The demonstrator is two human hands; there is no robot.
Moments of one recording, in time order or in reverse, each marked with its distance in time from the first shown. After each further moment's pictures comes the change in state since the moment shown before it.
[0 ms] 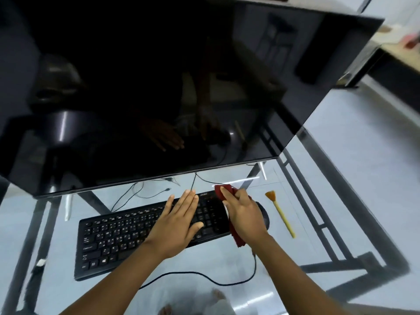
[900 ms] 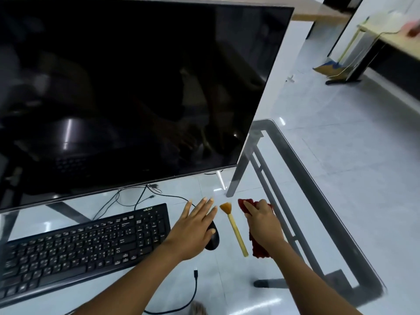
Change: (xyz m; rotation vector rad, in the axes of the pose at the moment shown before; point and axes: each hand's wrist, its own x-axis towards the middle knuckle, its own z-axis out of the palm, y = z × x) left_hand 0.131 0.161 0.028 -0.010 -0.145 0.081; right_hand -0.016 0.223 -0.018 0.006 -0.263 0.282
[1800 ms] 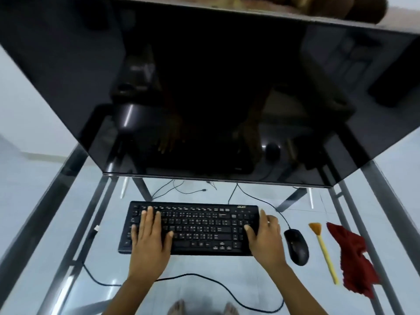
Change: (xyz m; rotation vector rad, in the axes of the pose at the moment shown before) left_hand -0.249 -0.177 0.022 -0.252 0.365 -0.866; right_hand -0.034 -0.226 0.067 0.217 -0.011 -0.082
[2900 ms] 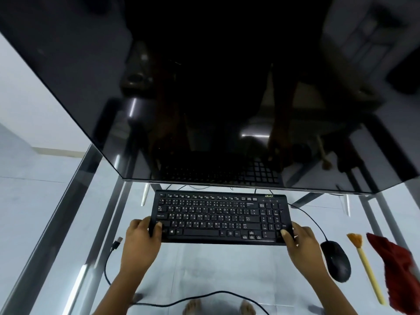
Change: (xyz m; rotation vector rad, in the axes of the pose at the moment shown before) left_hand 0.060 -0.076 -0.036 -0.235 0.017 -0.319; right_hand 0.020 -0.001 0.007 0.098 -0.008 0.068
